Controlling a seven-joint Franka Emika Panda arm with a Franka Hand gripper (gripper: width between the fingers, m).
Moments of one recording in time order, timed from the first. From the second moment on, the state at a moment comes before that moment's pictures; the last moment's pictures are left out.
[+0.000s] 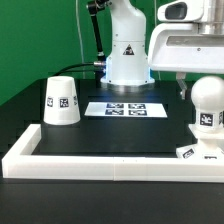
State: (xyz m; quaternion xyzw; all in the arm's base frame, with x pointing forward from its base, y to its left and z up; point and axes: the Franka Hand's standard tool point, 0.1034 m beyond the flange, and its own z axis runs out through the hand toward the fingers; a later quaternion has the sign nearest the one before) arm 0.609 0.099 0.112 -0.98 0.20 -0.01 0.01
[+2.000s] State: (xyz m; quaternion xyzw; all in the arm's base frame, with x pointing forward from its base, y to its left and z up) arm 0.604 0.113 0.112 -0.93 0.38 0.02 0.04
